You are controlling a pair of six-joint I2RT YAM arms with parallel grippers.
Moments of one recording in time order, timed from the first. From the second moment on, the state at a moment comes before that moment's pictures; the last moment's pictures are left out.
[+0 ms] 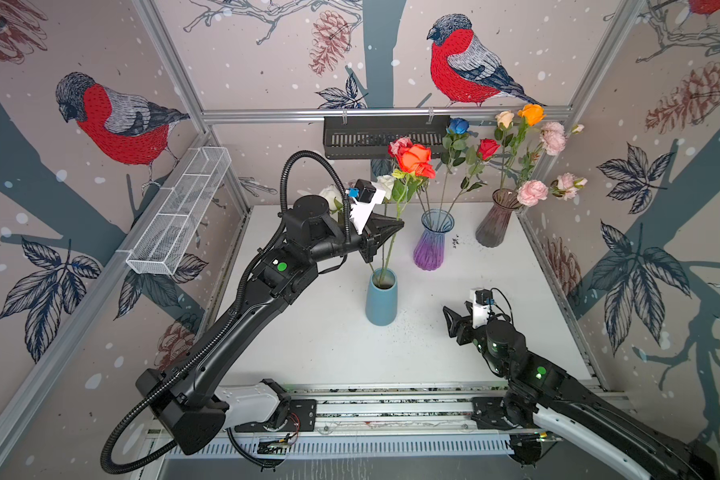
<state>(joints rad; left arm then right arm) -0.65 1.25 1.41 -0.25 0.54 -0.05 0.81 0.45 0.20 -0.11 0.36 0.35</state>
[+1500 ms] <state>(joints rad) -0.66 0.69 0.72 -0.03 -0.10 0.06 1.03 1.08 0.33 0.71 0.05 -0.03</state>
